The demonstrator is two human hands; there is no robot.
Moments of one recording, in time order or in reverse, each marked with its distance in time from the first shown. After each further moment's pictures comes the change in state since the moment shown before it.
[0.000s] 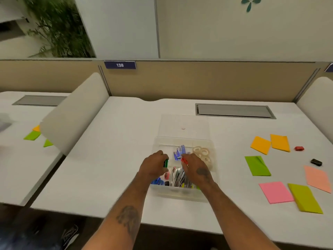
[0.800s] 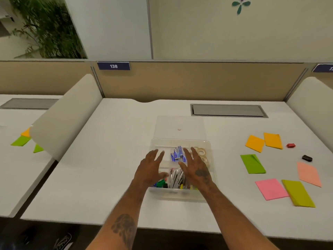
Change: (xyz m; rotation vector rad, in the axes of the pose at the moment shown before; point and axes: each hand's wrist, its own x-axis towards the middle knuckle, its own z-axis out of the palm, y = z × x) left_hand -0.007 -0.020 0.019 0.003 0.064 0.021; right_hand 0.005 0.008 0.014 -0.121 -0.040 0.150
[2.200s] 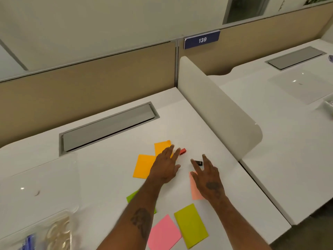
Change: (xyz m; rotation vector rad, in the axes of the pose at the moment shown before) left_hand 0.319 0.499 0.164 0.077 -0.268 0.540; right_hand -0.010 0.489 -0.167 -0.285 -0.018 0.548
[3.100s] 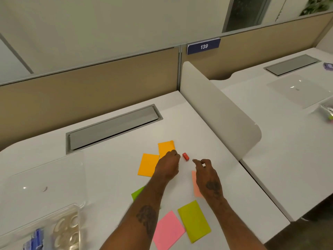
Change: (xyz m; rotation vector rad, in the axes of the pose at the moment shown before) left_hand -0.012 0.010 -0.015 -0.039 0.067 -0.019; right_hand -0.005 -0.019 -0.006 0.435 0.140 0.138
